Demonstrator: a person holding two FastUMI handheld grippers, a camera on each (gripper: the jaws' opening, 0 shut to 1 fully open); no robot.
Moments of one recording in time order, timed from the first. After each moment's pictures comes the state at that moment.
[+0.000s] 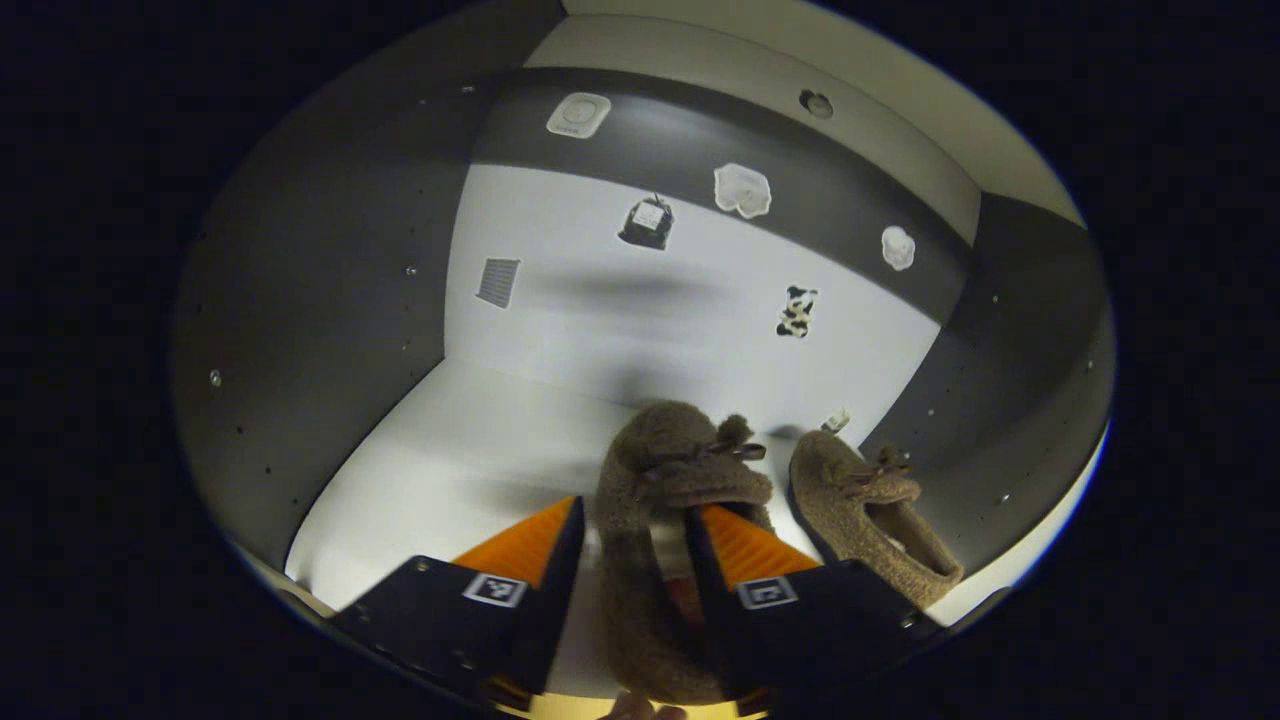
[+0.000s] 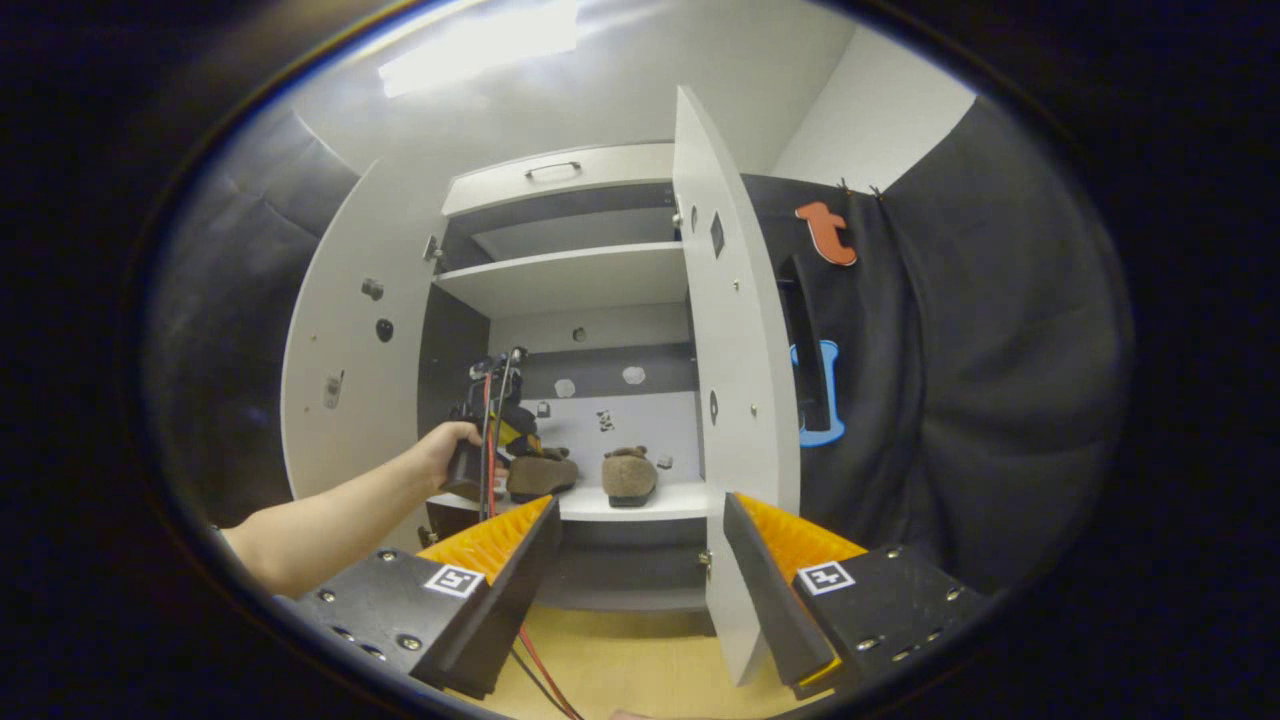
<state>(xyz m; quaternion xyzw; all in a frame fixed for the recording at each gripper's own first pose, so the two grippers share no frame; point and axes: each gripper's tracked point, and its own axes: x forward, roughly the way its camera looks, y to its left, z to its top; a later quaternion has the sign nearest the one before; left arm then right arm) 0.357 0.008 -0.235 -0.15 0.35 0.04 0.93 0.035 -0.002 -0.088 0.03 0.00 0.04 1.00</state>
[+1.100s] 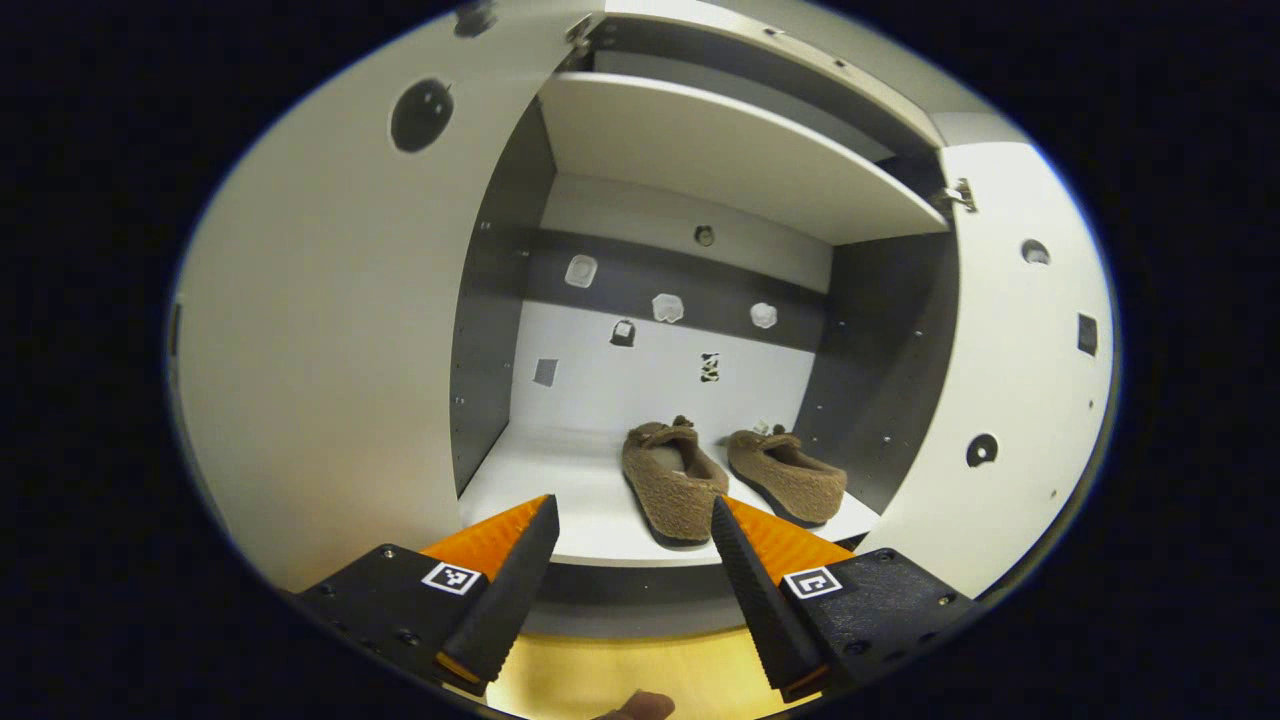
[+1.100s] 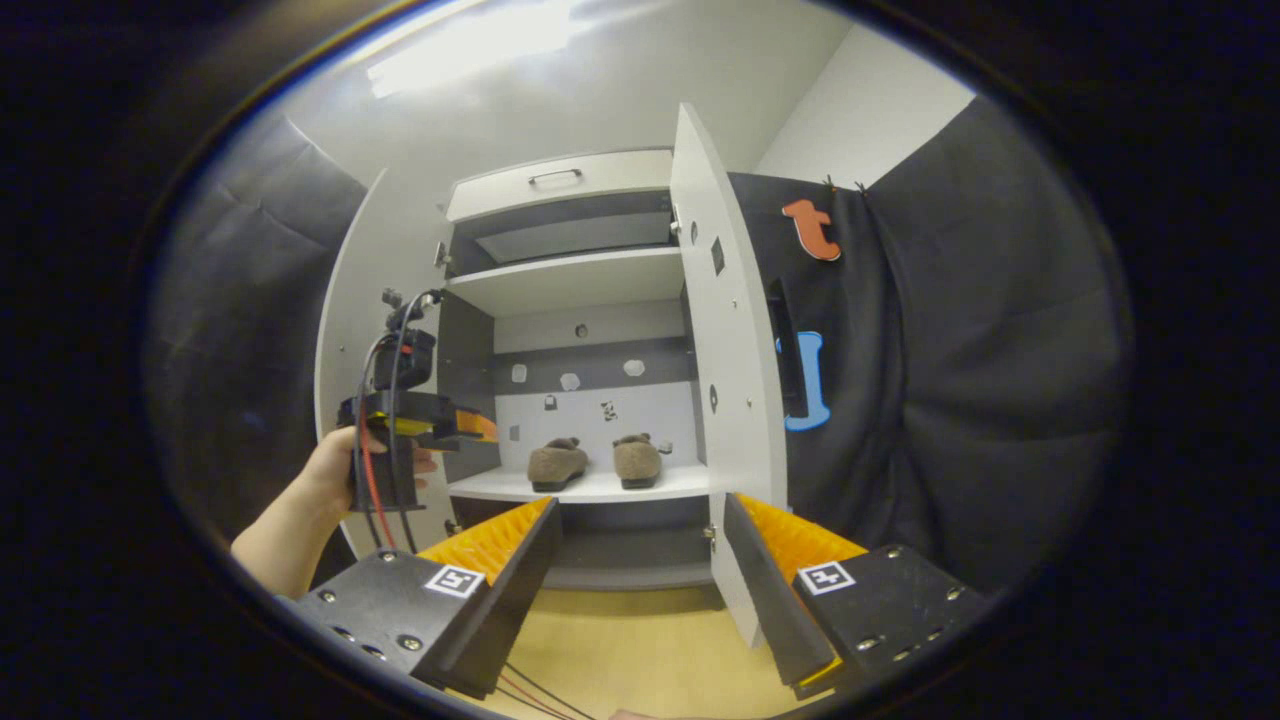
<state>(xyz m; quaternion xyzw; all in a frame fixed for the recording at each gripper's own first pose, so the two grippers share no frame) 0.186 0.018 -0.116 -0.06 0.20 -0.03 0.98 -0.025 0.005 -0.071 0.03 0.02 0.01 1.00</state>
